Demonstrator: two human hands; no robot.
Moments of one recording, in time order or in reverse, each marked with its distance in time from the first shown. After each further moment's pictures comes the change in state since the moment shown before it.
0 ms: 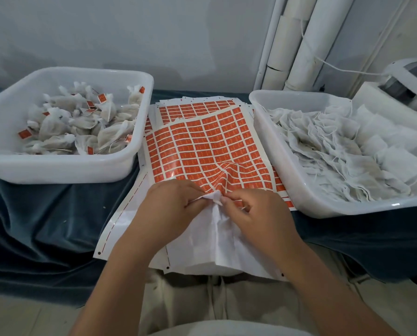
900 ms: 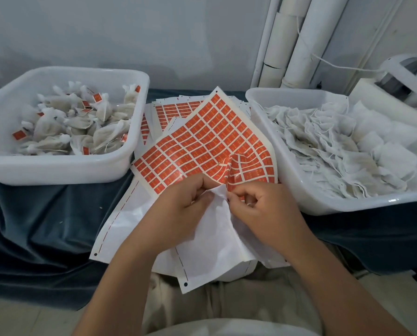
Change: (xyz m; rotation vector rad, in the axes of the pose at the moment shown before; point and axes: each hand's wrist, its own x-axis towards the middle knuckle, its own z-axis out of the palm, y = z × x) left_hand -0.013 0.019 -0.002 -0.620 -0.044 -0.032; right_hand 0.005 -0.005 -0.026 0.156 -0.043 0.001
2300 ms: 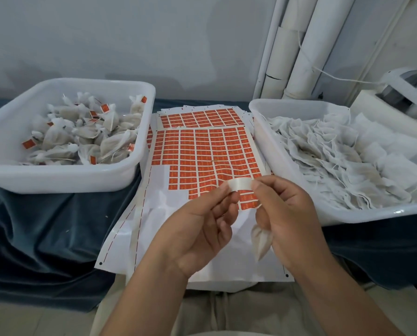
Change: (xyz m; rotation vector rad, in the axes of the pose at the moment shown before) left_hand -0.006 0.034 0.019 -1.322 -0.091 -0.498; right_hand -0.005 -0.030 -0.014 0.789 0.148 0.292
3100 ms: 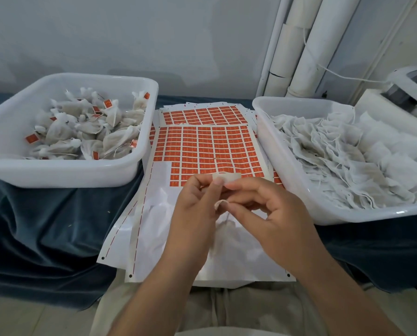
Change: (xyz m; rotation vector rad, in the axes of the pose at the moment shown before) left_hand 0.014 -0.018 -0.005 0.461 0.223 0.533; right_hand -0.010 -0.009 0.006 -0.422 -0.261 -0.344
